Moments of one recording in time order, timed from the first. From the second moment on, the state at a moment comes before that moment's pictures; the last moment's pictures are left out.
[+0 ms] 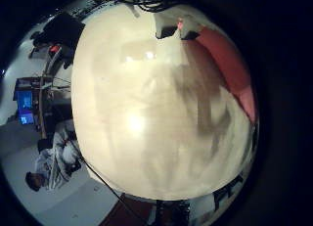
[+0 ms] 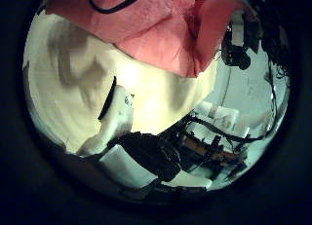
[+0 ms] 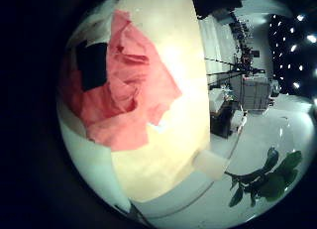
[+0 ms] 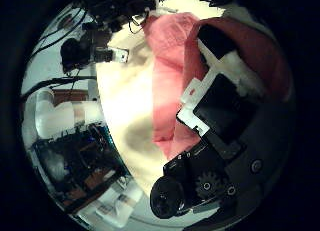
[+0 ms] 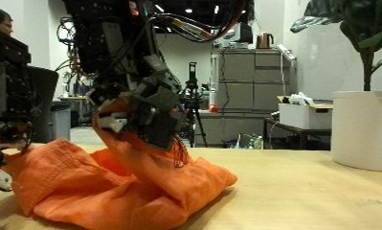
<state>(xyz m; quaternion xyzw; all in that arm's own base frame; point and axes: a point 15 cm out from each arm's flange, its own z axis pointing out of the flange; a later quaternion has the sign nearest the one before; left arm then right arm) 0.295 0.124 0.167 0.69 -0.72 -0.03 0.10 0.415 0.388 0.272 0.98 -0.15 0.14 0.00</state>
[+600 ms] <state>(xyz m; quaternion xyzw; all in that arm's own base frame) 0.296 0.121 0.175 0.69 -0.72 -0.03 0.09 0.435 0.361 0.339 0.97 -0.18 0.11 -0.09</state>
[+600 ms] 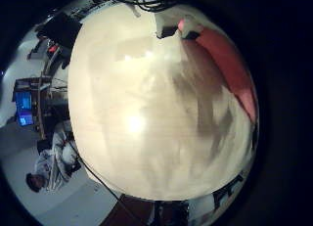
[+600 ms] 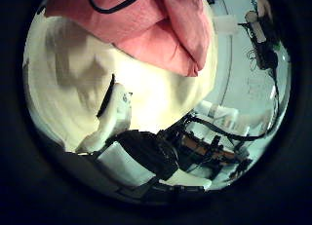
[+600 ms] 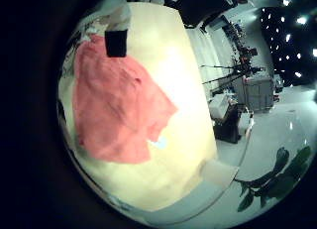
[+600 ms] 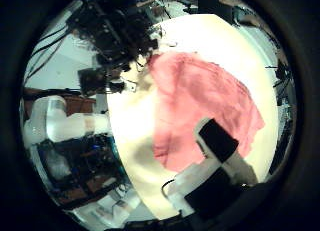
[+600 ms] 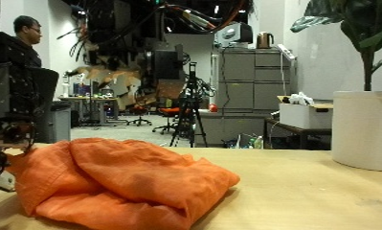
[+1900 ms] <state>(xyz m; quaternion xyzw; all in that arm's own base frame) 0.195 -0.019 0.343 0.63 -0.77 -0.08 0.05 0.213 0.005 0.357 0.81 -0.56 -0.11 0.14</state>
